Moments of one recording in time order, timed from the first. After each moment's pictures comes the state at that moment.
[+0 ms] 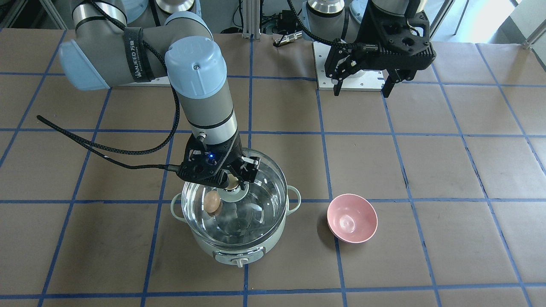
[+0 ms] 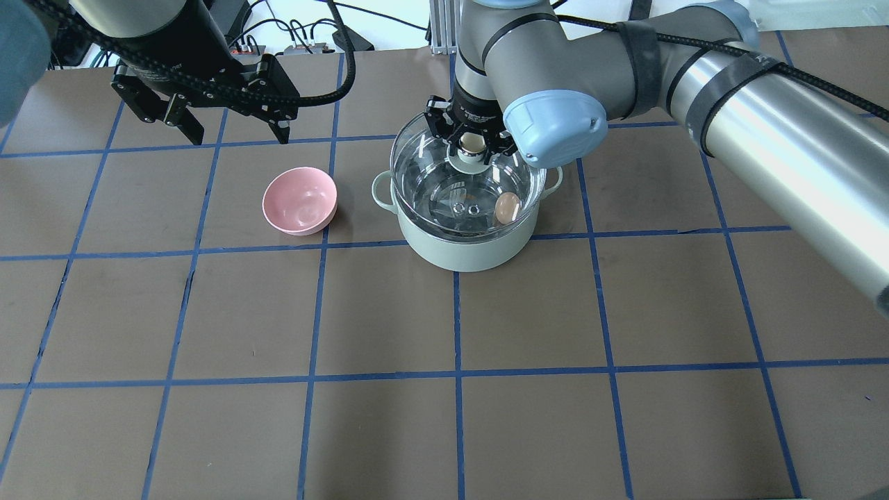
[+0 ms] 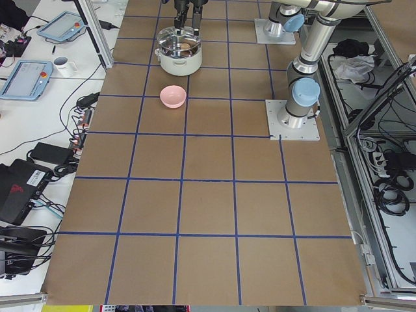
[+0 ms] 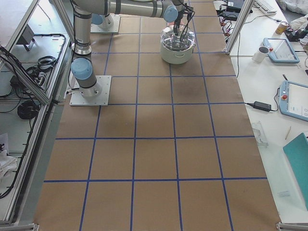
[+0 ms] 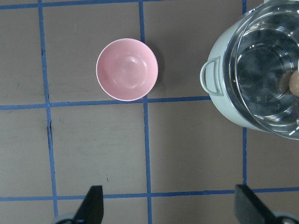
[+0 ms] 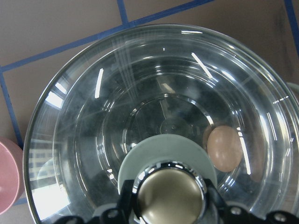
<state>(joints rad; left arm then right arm) -1.65 -1.56 -1.44 -1.64 1.59 -0.05 1.87 -1.22 1.49 -1.99 -1.50 0.58</state>
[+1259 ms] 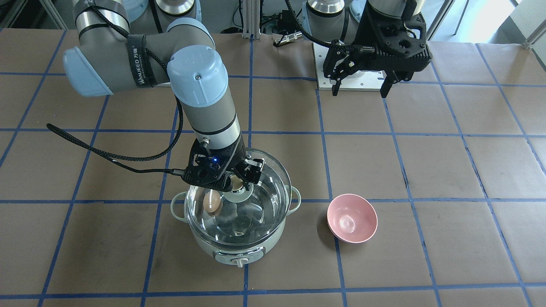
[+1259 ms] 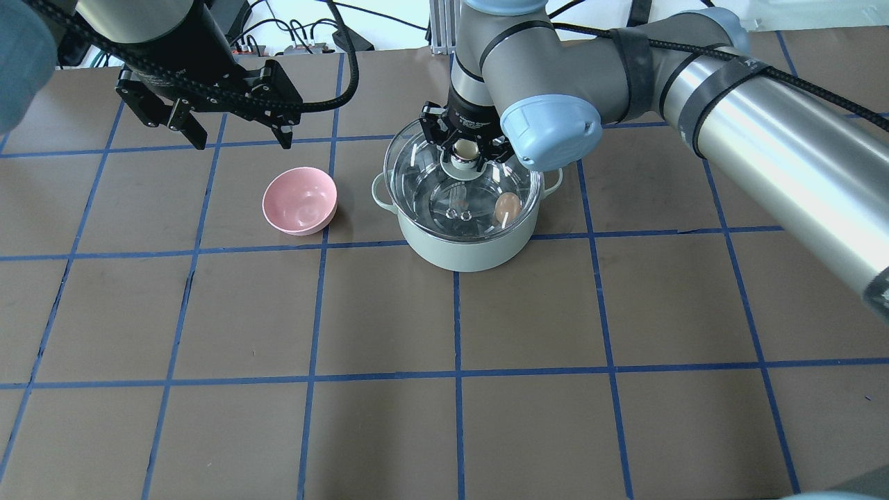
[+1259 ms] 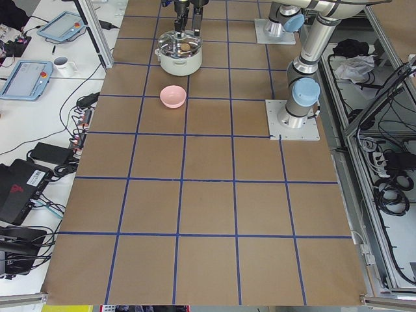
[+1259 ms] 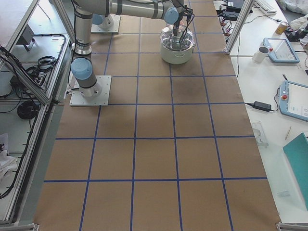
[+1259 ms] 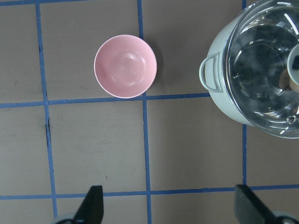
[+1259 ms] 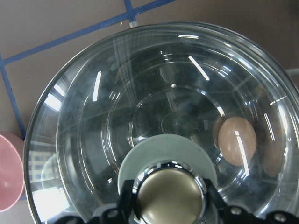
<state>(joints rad) -1.65 -1.56 -1.45 -1.64 1.59 -0.05 1.87 -1.21 1.49 -2.00 -1.47 0.59</state>
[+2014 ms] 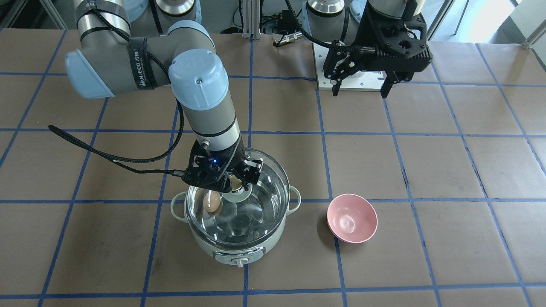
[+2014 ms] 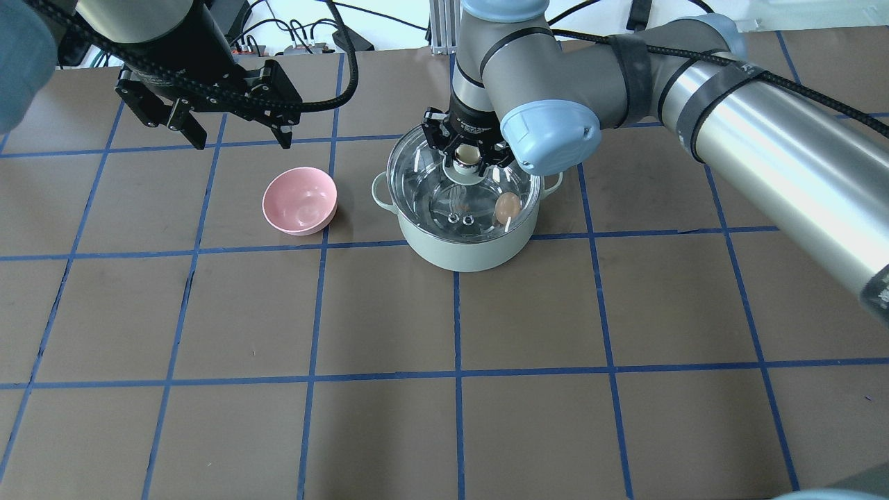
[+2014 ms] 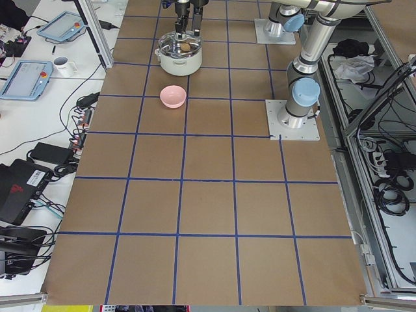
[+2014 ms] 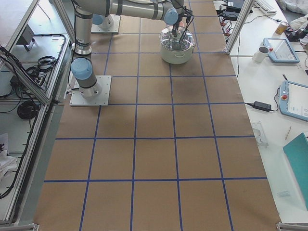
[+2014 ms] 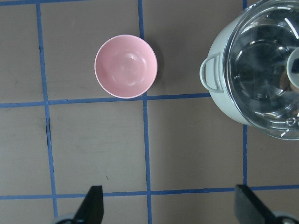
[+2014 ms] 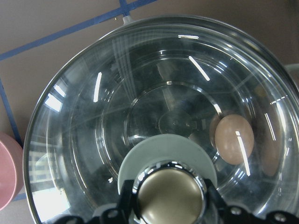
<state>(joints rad) -1.65 -1.56 -1.45 -1.64 1.59 -0.05 1.87 -1.20 1.50 -2.00 -1.47 0.59</state>
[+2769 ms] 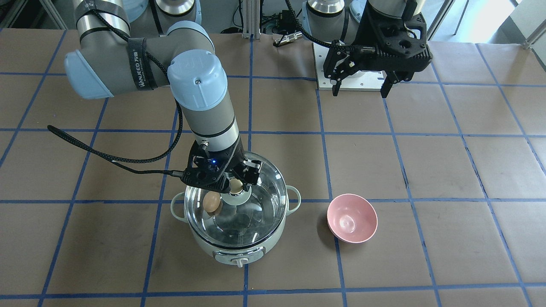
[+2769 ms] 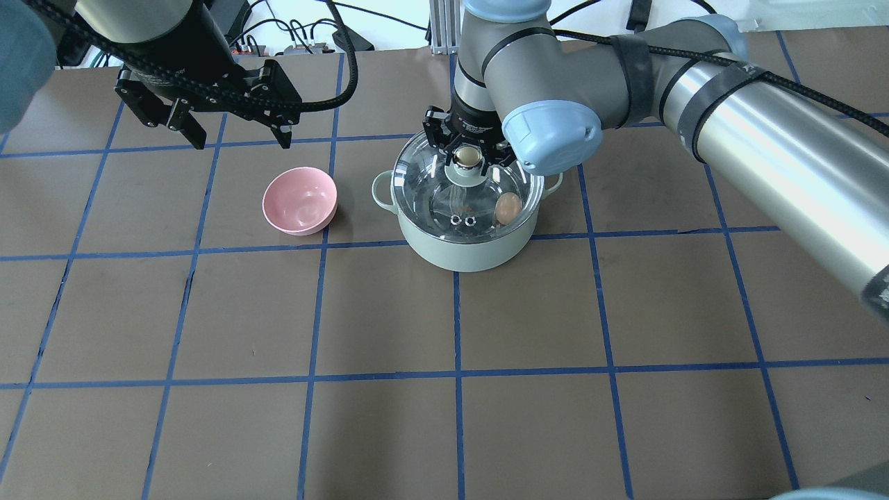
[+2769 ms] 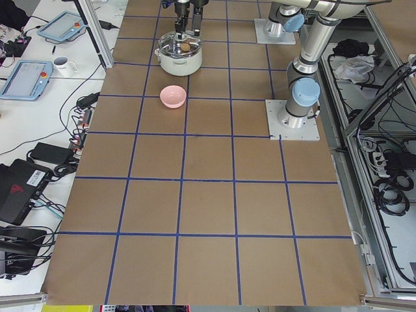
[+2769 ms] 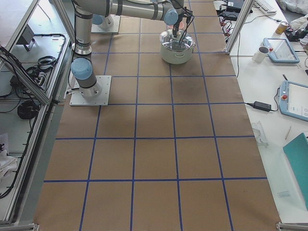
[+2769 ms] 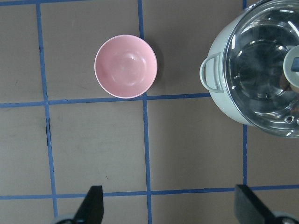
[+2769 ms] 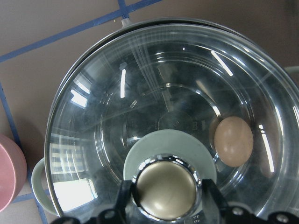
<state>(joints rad) -1.65 -1.56 -1.45 -1.64 1.59 -0.05 1.87 -1.20 1.51 -2.01 -1.48 0.59</state>
